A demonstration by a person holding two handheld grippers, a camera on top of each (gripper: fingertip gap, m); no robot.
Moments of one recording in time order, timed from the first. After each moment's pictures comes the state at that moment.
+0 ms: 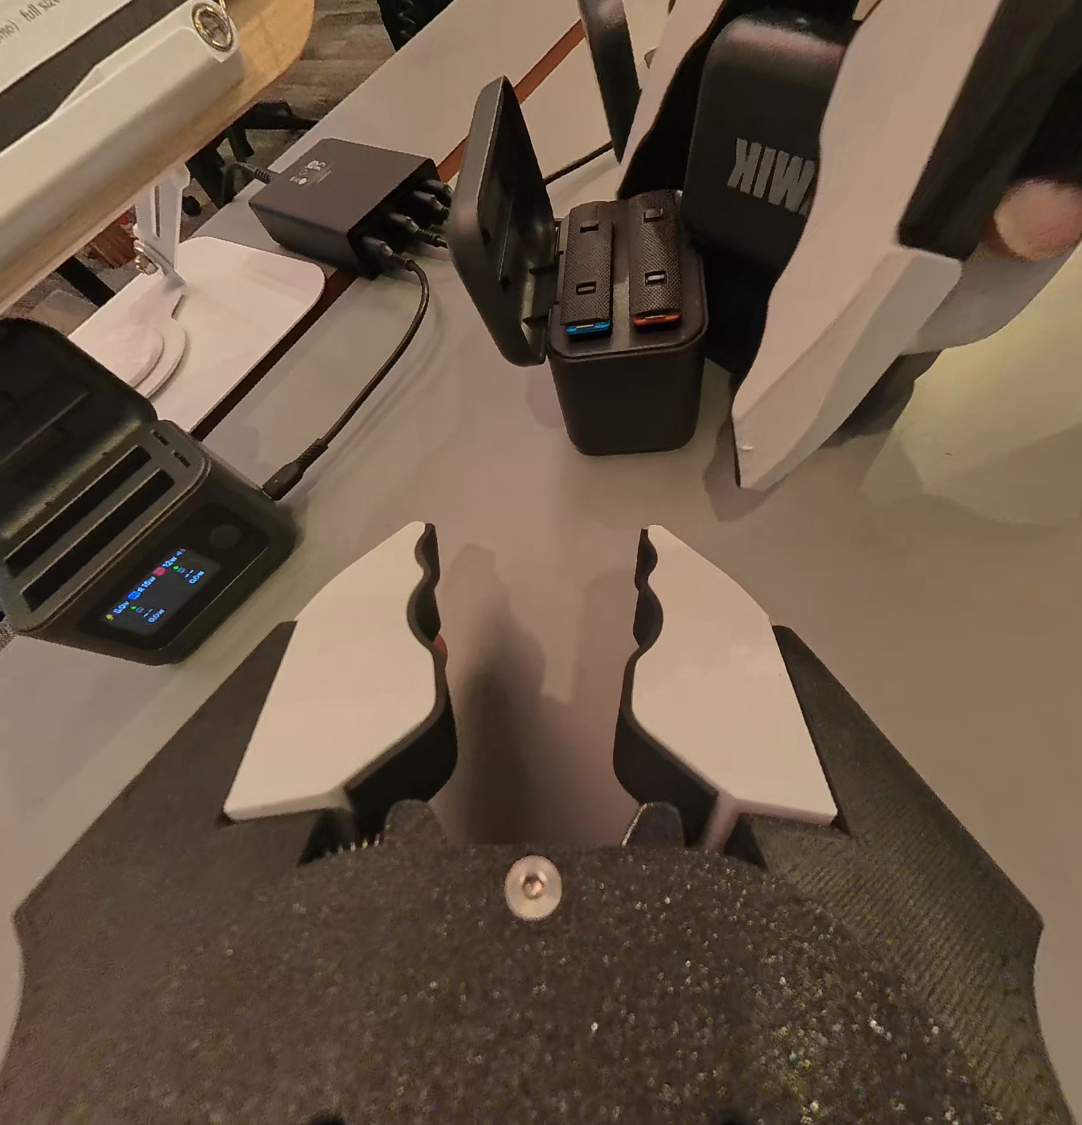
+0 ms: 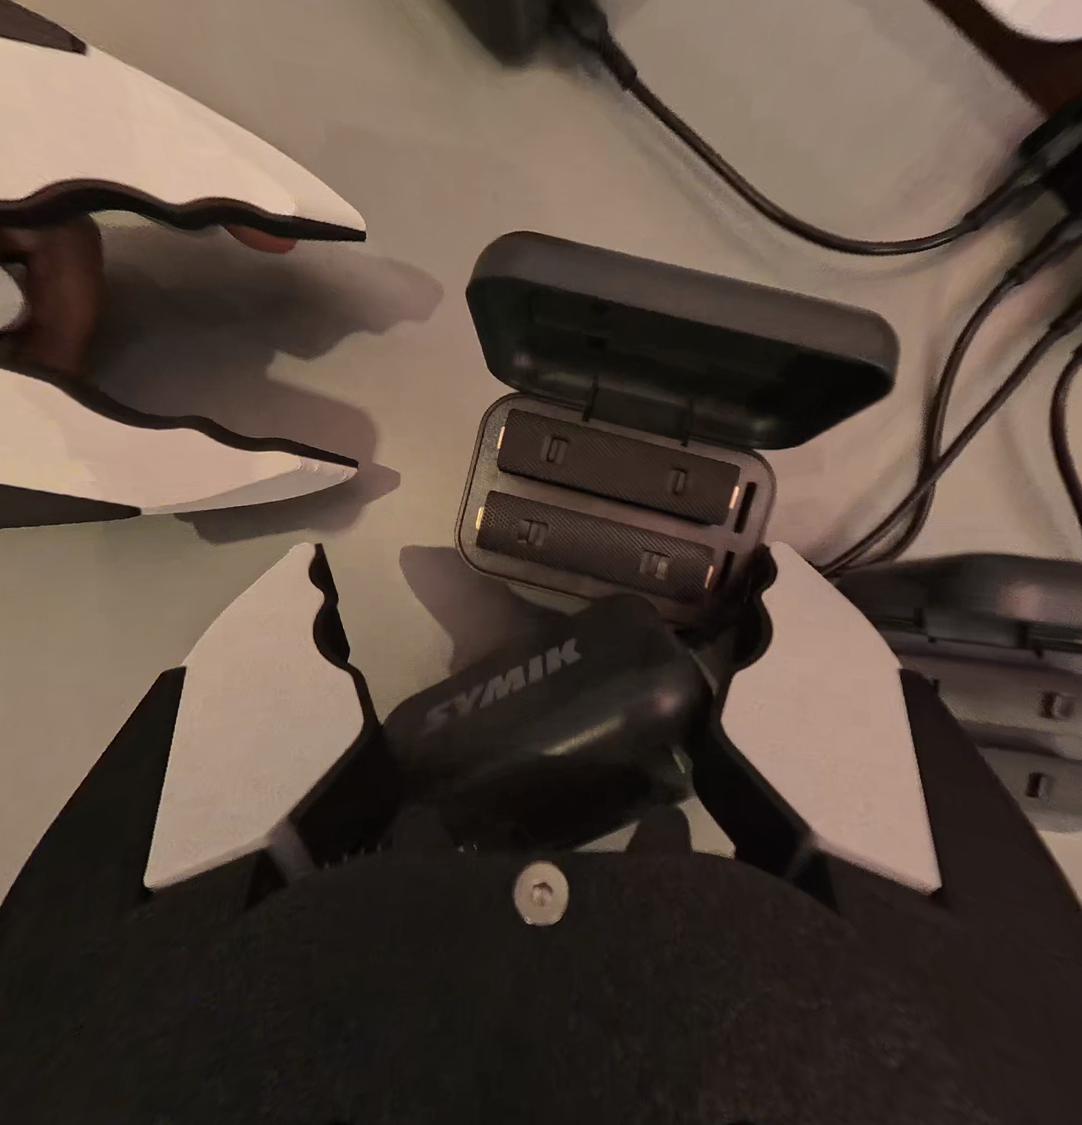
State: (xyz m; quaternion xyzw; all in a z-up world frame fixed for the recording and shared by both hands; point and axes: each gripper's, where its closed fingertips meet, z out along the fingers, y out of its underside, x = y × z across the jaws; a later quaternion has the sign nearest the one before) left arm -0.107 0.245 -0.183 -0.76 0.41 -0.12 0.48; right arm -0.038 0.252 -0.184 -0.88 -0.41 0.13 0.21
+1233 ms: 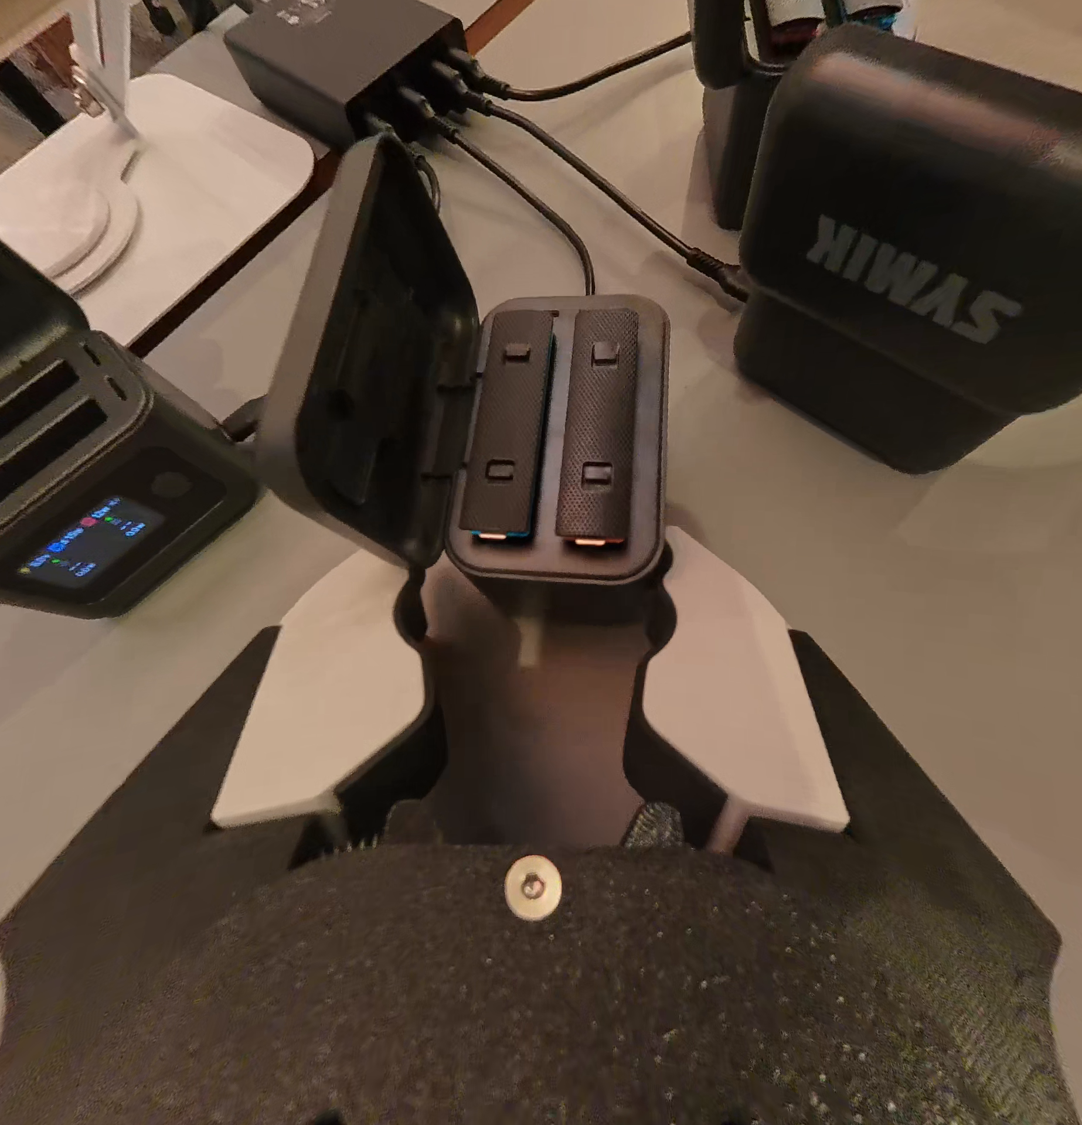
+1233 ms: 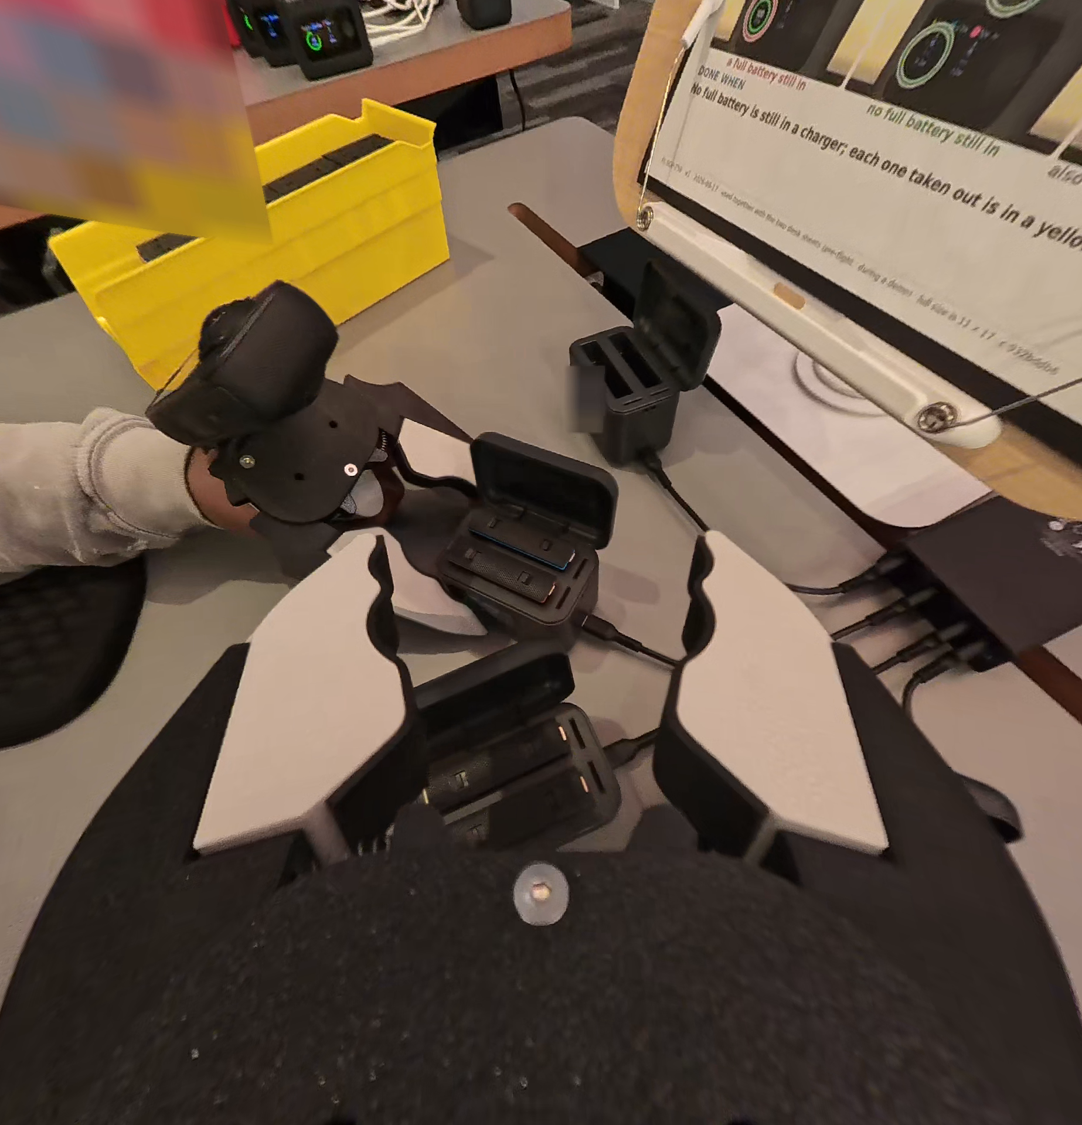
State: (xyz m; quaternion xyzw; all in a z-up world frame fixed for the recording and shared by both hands) left arm -0.103 0.253 -0.200 -0.82 0.36 -0.11 0.43; right arm -0.054 0.258 -0.079 -0.71 -0.46 0.33 0.41
